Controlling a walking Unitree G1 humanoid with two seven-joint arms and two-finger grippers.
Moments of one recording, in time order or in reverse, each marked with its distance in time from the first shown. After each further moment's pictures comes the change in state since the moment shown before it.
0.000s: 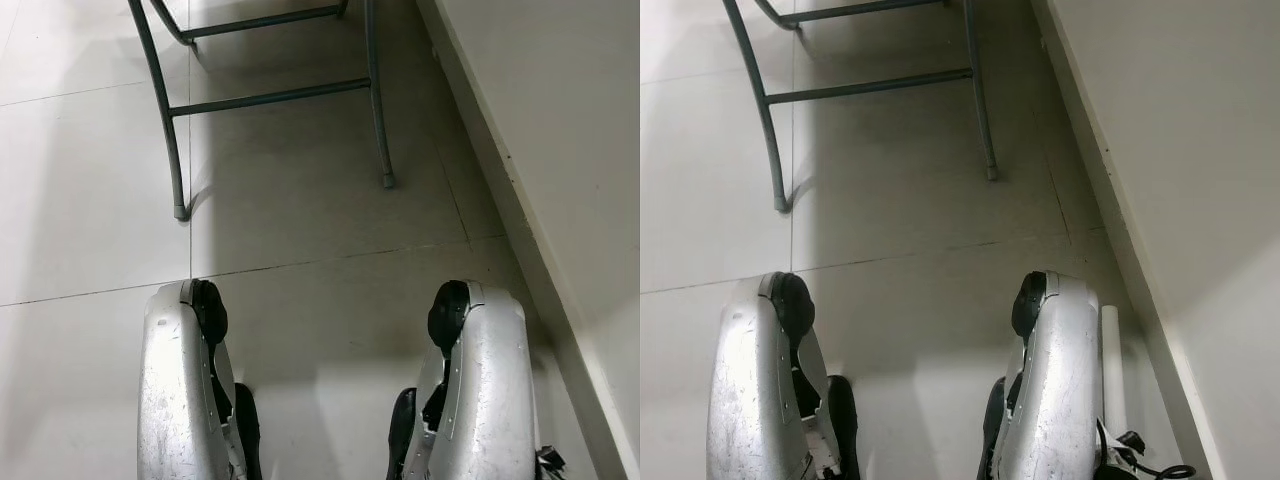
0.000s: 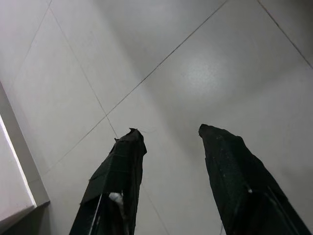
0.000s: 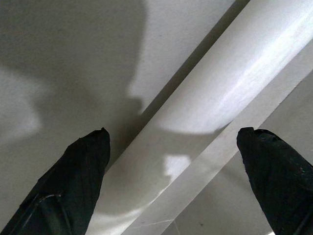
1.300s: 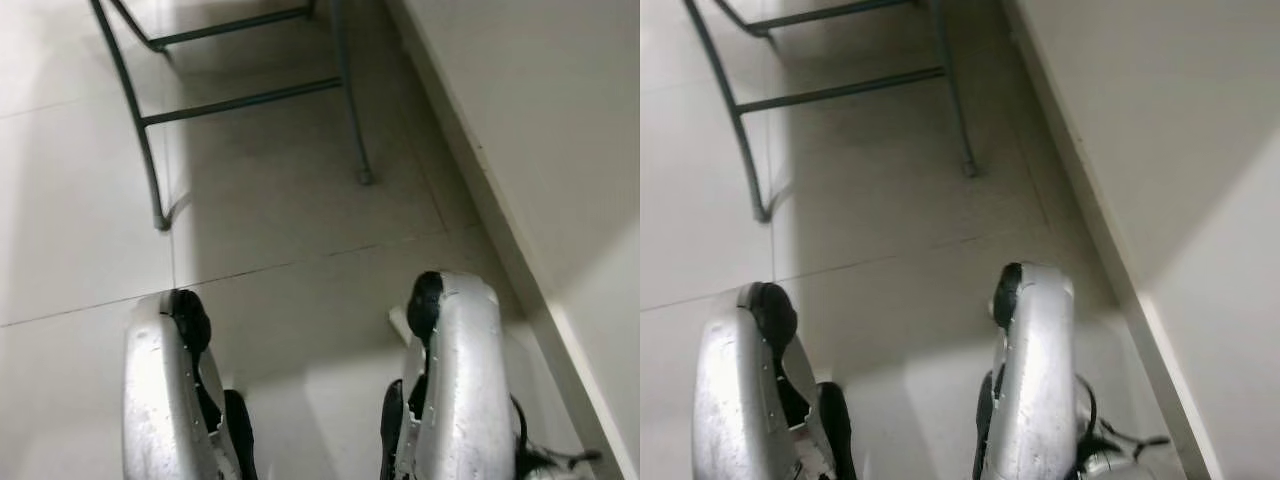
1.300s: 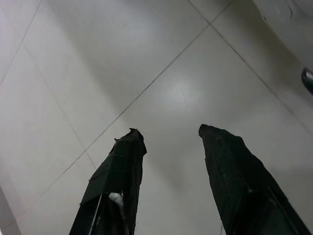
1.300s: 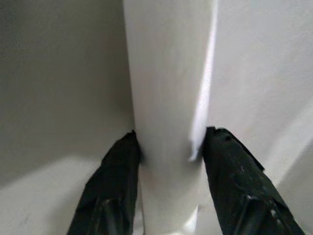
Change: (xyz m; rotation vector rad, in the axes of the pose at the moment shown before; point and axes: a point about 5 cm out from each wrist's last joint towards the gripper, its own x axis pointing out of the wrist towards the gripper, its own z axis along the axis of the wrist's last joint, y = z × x) left arm 0.019 -0.020 0.000 -0.077 -0.049 -0.047; right arm -0.016 -0.010 0.081 0.128 -0.220 0.146
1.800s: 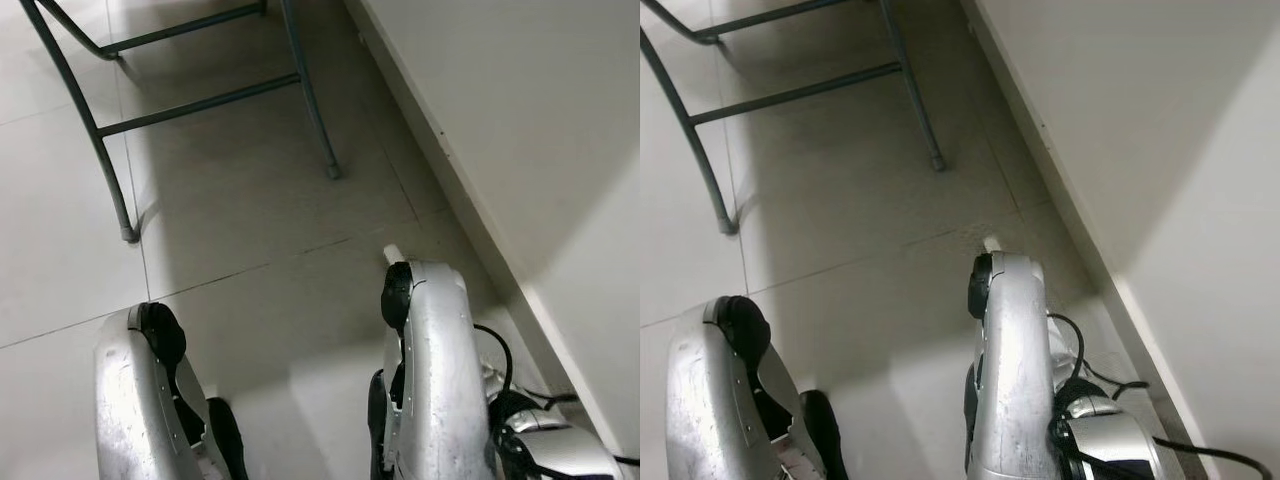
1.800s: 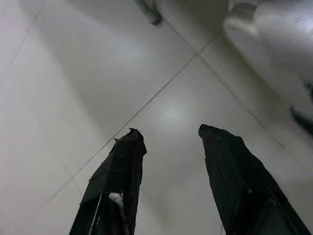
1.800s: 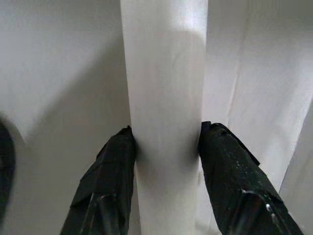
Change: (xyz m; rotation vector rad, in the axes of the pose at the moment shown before) left arm 0.019 -0.025 -0.007 -0.091 -0.047 0.037; right arm -0.014 -0.011 0.078 0.089 -0.194 0.042
